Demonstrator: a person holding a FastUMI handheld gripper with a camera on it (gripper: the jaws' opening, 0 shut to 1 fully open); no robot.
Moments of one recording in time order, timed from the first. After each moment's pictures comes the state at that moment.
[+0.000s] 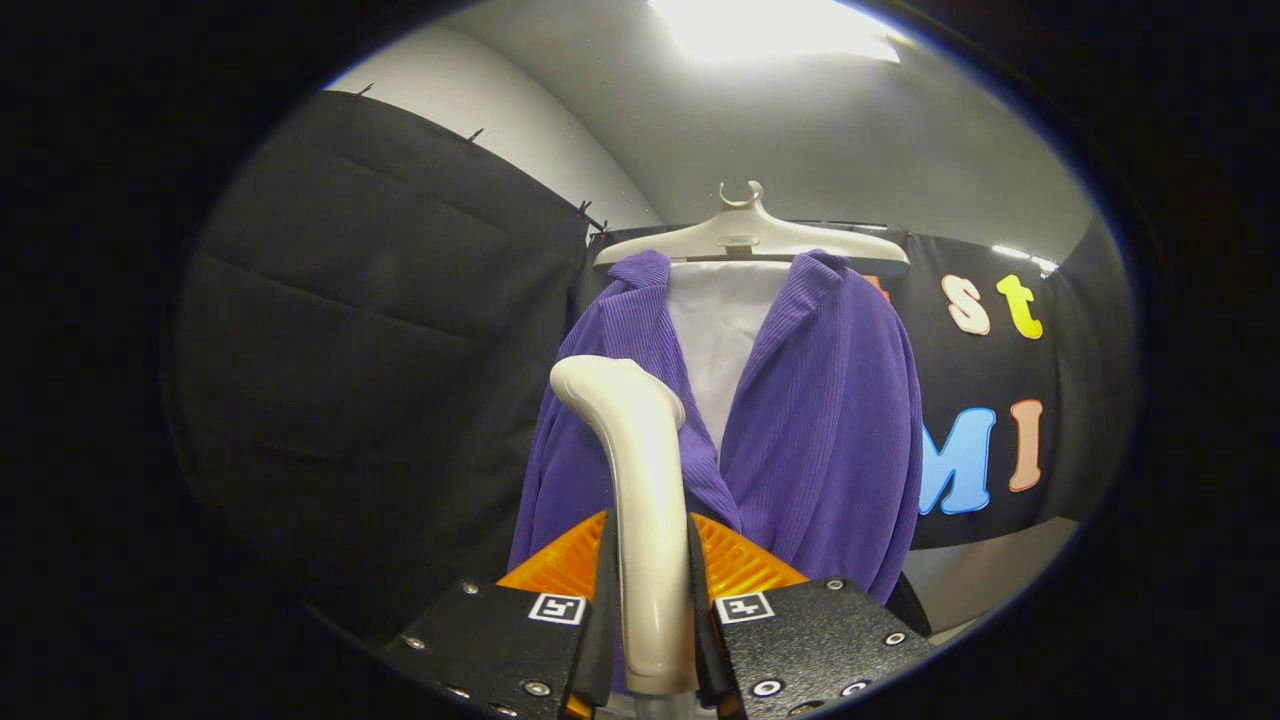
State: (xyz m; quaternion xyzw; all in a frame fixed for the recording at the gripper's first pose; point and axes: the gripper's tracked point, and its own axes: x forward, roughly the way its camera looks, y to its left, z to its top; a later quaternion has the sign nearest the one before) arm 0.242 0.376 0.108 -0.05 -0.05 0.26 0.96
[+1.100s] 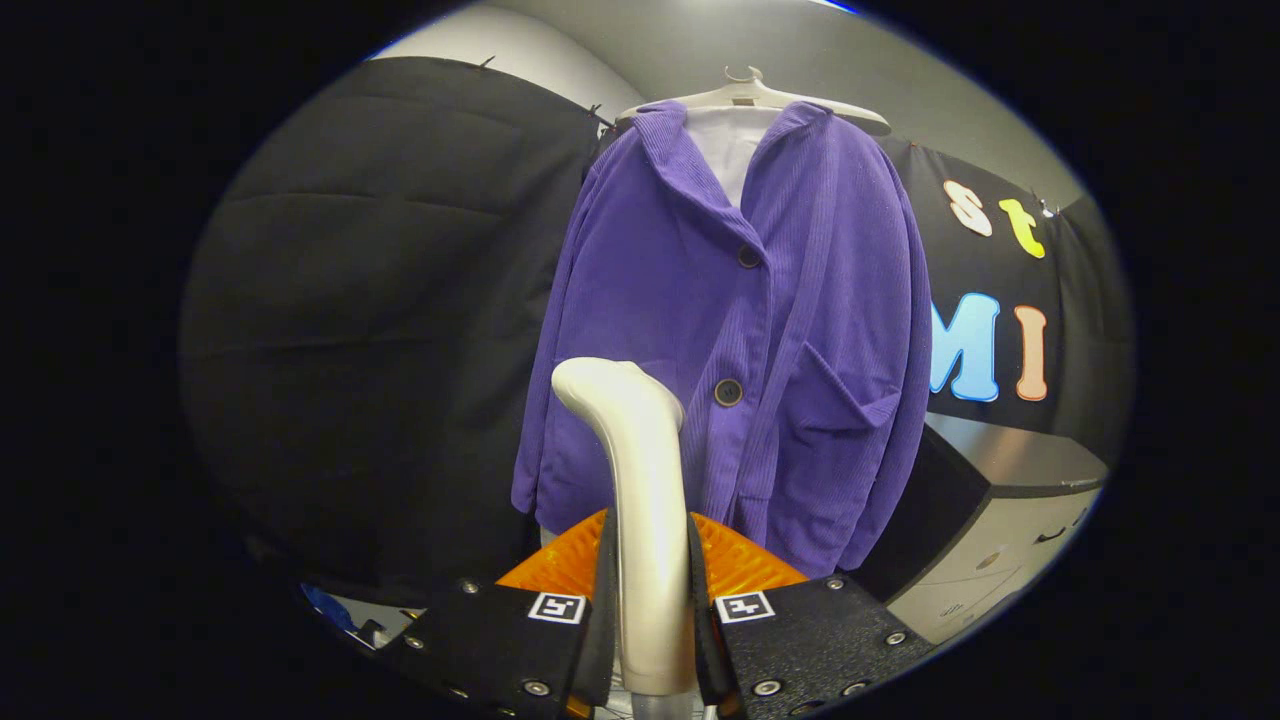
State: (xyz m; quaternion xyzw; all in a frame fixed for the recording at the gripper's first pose) arm 0.192 0.344 -0.078 -0.09 0.11 0.27 0.95
